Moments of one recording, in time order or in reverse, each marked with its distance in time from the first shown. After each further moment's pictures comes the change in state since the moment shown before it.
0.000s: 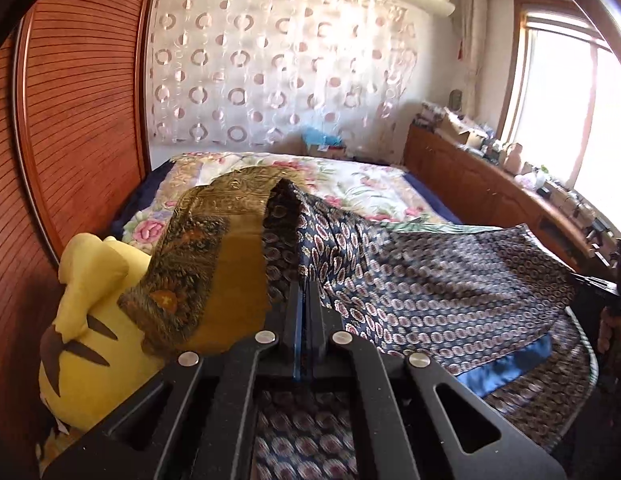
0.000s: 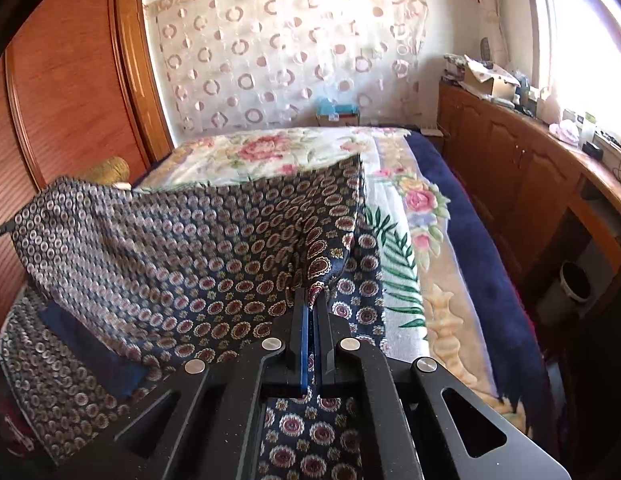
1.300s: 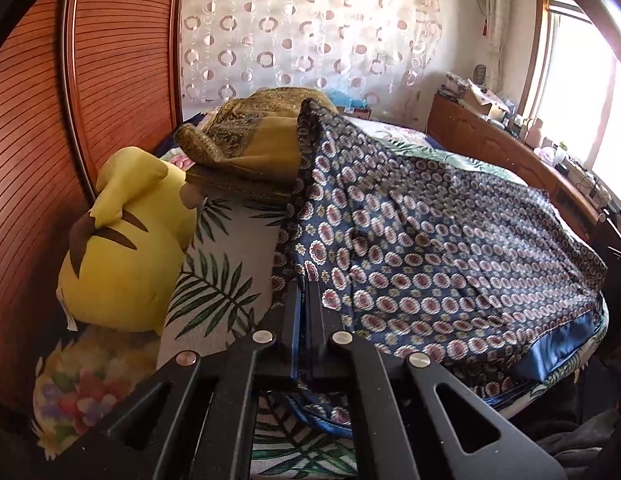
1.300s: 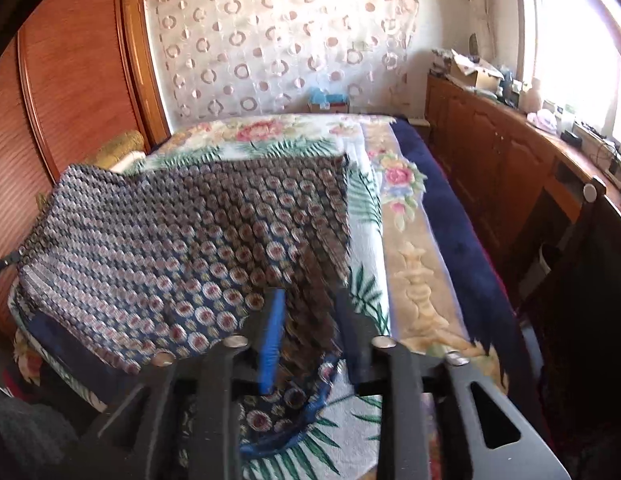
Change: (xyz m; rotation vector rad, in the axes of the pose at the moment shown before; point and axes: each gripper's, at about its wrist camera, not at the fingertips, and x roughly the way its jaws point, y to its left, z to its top) left arm -0.036 0.006 -0.102 -0.041 0.112 0.096; right arm -0.066 0.006 -0.026 -0.008 0.034 -0.029
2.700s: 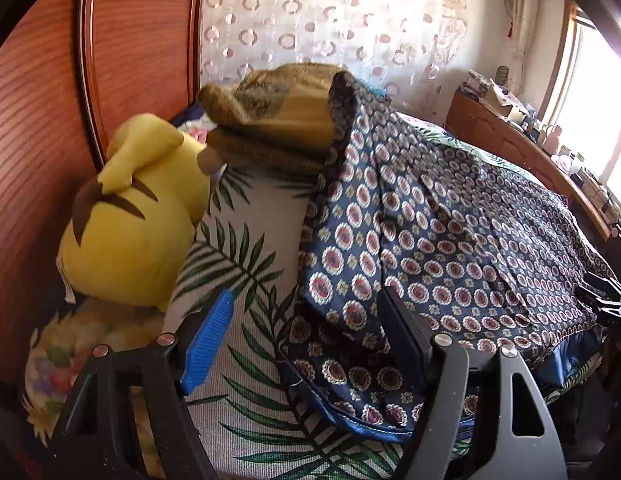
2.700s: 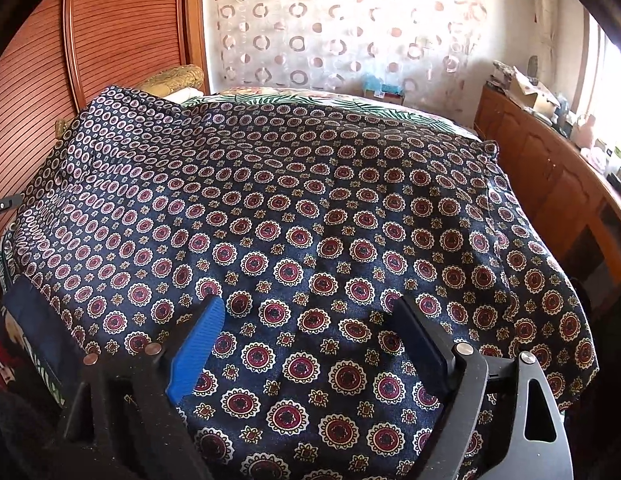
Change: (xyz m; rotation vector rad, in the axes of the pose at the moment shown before) left arm 0.020 0.018 -0.012 -0.082 0.072 0.032; right arm 0.107 0.122 -0.015 -0.178 0.069 0.050
